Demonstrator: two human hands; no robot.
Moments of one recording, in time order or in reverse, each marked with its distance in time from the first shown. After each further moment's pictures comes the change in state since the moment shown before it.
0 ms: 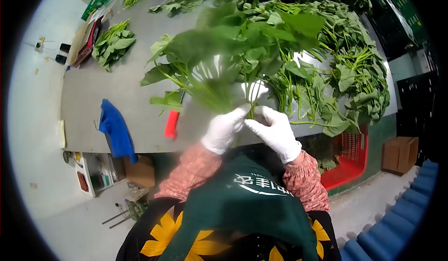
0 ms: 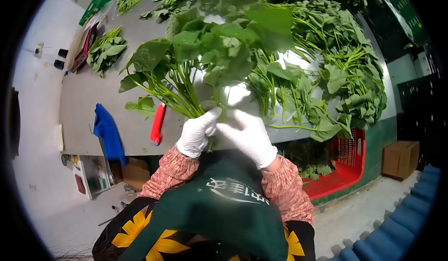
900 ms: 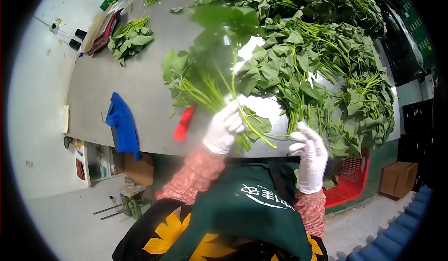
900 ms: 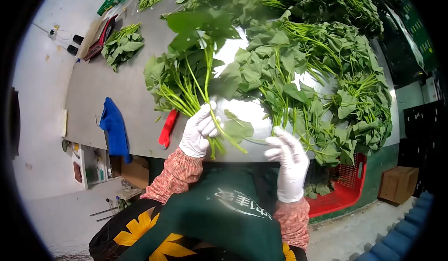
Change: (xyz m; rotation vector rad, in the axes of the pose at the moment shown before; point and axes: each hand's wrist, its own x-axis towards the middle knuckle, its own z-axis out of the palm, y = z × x) left_hand 0.029 0.017 -0.039 -0.476 -0.294 0.037; right_hand -0.044 -0.007 -0.040 0.587 0.284 0.129
